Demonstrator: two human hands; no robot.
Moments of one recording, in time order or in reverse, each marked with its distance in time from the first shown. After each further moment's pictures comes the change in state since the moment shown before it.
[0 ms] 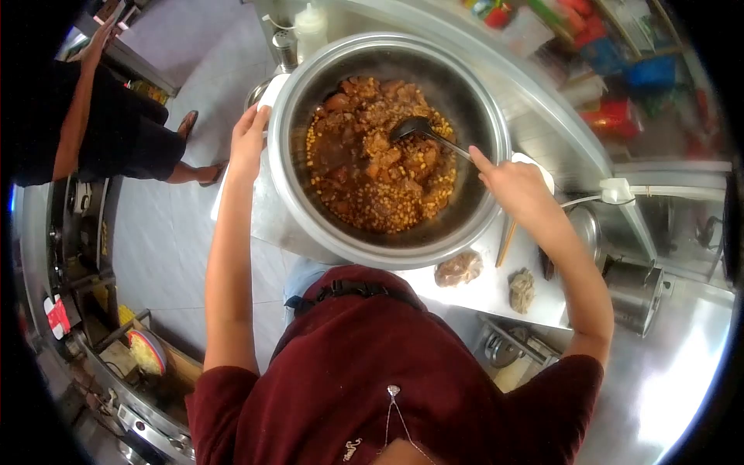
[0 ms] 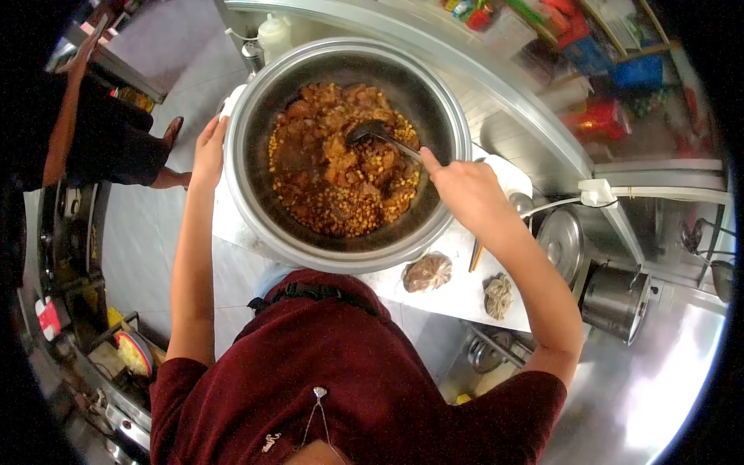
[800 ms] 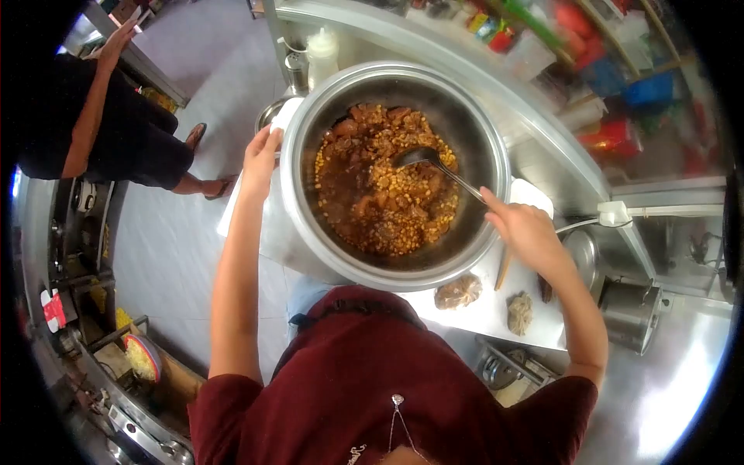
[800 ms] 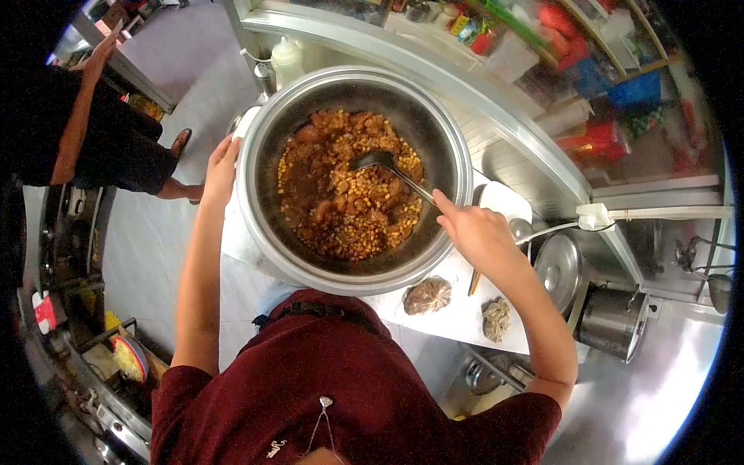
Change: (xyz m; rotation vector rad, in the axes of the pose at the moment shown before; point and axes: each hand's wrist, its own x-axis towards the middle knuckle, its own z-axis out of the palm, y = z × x) left_hand 0.000 0.001 -0.002 0.063 0.037 -0.044; right_hand -0.022 0.000 -0.014 0.355 -0.076 0.111
